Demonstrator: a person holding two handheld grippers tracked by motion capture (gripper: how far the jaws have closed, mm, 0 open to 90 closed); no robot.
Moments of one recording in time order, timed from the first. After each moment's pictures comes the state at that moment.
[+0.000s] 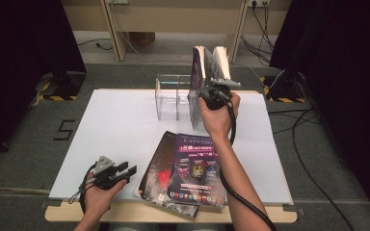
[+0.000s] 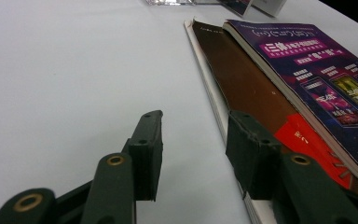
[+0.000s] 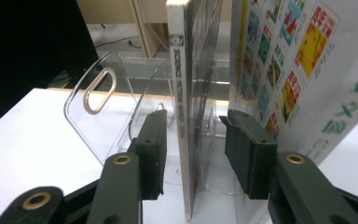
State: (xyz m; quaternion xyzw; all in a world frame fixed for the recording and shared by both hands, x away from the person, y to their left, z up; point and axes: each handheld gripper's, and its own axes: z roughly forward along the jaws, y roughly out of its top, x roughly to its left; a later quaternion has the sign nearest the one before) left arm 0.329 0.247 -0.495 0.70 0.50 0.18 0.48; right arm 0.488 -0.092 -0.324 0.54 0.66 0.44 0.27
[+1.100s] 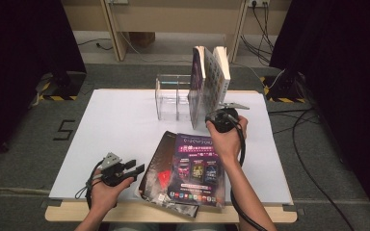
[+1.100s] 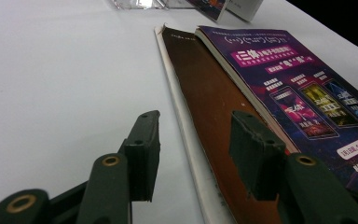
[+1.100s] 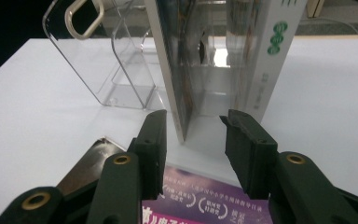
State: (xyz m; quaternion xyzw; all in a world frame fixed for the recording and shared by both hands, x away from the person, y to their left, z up) left arm 0.338 0.227 -0.487 0.71 0.48 0.15 0.49; right arm 0.454 -0.122 -0.378 0.57 0.68 0.40 0.21
